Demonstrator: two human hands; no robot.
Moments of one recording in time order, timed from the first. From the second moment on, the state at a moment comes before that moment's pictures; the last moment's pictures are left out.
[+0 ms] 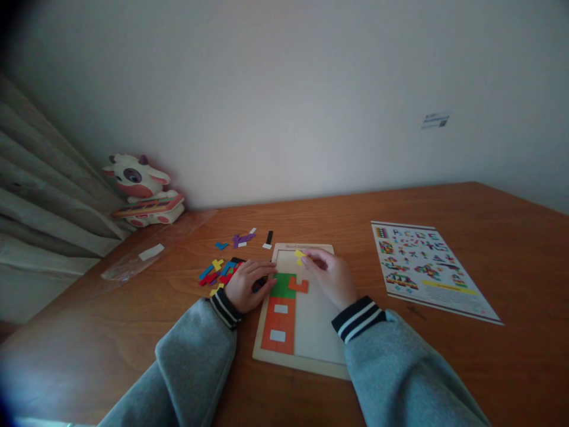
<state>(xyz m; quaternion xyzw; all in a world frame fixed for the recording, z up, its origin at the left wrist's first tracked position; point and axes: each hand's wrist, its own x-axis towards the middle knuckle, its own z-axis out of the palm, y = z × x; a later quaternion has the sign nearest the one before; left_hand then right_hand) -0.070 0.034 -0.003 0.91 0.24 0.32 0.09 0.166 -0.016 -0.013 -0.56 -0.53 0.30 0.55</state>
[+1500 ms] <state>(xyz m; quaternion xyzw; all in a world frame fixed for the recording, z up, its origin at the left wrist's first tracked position) -0.072 0.024 0.002 0.94 0.09 0.28 0.18 0.170 -0.020 -0.019 -0.60 -0.63 0.21 0.44</state>
